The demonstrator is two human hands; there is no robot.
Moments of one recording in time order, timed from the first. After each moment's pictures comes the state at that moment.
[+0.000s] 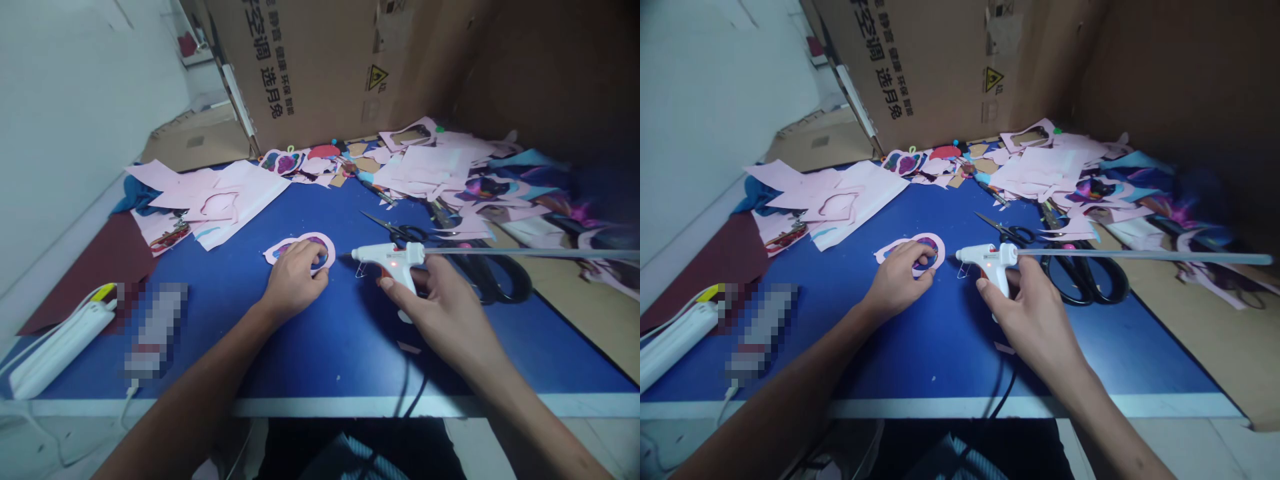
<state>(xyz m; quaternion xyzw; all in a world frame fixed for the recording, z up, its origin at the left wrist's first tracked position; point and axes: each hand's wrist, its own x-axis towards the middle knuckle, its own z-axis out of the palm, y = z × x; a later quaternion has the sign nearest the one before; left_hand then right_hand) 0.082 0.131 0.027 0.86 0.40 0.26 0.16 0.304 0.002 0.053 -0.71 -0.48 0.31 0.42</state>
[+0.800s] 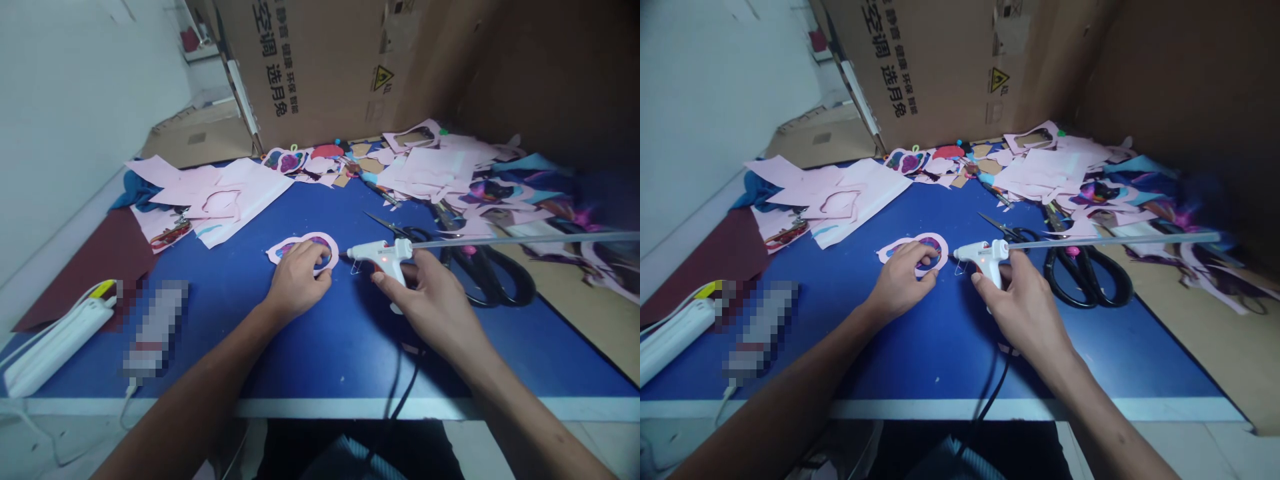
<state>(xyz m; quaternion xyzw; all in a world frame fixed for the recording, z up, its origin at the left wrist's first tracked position) 0.082 0.128 0.025 0.86 0.40 0.27 0.16 0.295 0.019 0.054 -0.70 -0.49 0.29 0.43</state>
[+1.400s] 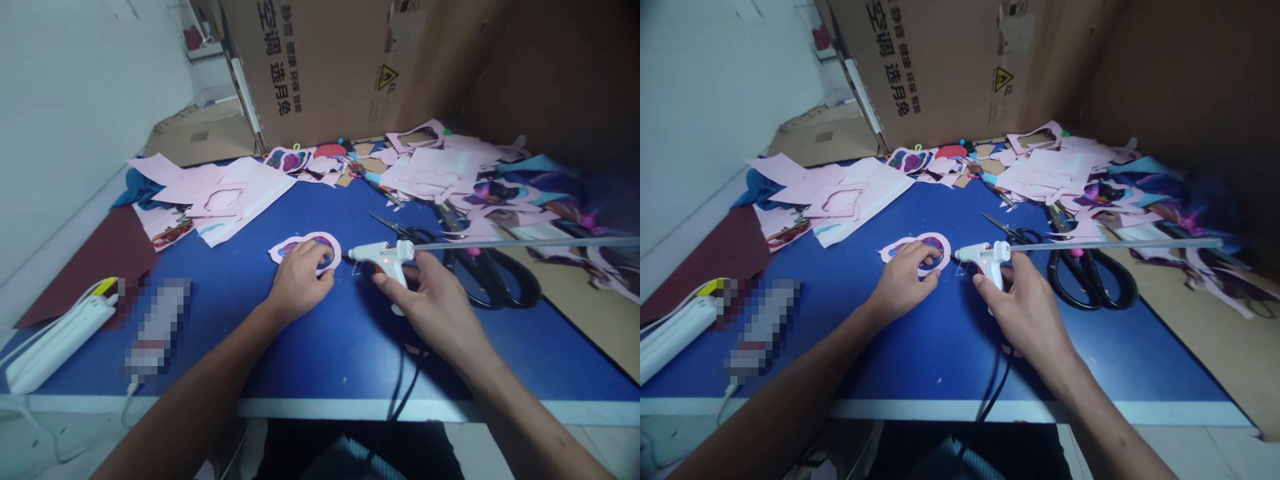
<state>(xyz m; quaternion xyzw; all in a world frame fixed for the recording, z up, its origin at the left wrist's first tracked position) 0.081 0.129 0.022 0.86 0.39 0.28 0.16 0.294 0.019 0.049 -0.70 -0.48 0.31 0.43</state>
